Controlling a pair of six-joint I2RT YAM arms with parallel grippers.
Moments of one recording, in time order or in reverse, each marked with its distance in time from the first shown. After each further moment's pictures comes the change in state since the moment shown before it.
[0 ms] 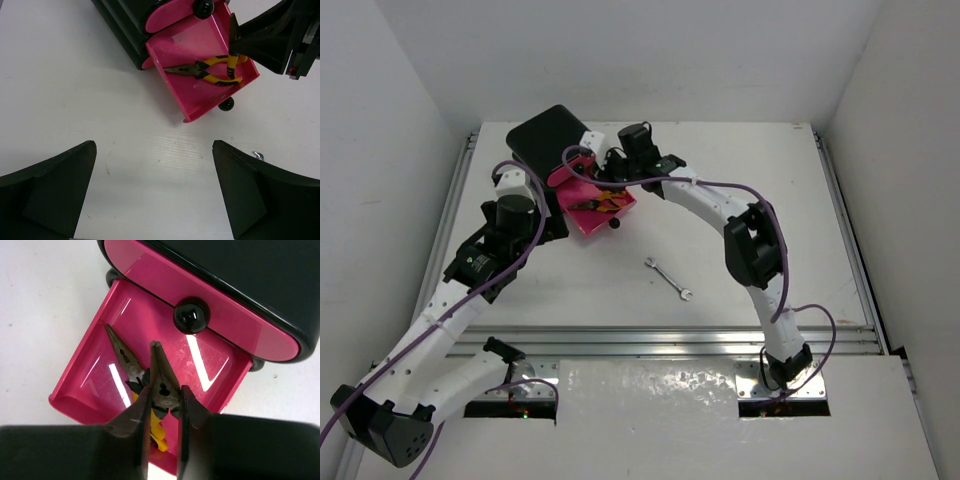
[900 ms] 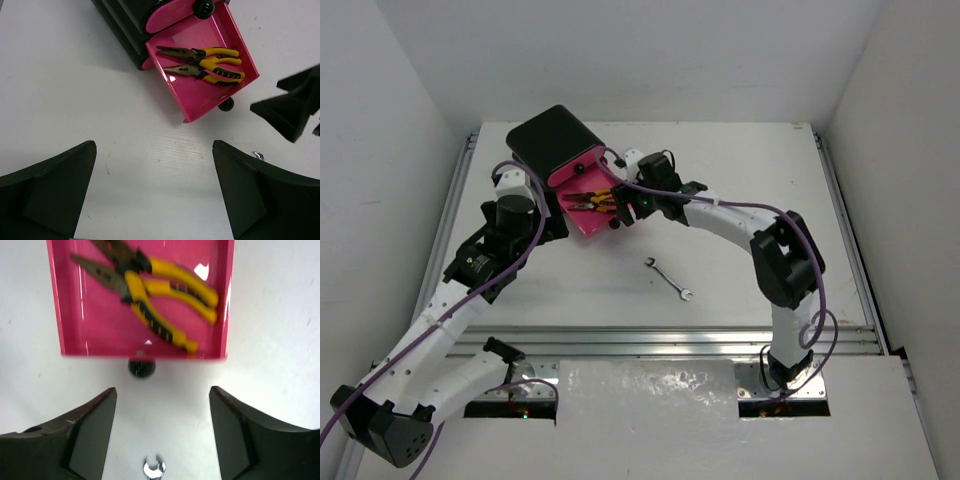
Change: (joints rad) left arm 0.000 -0.001 0.000 0.000 -0.001 0.000; right arm 0.009 -0.240 -0.415 0.074 0.274 0.443
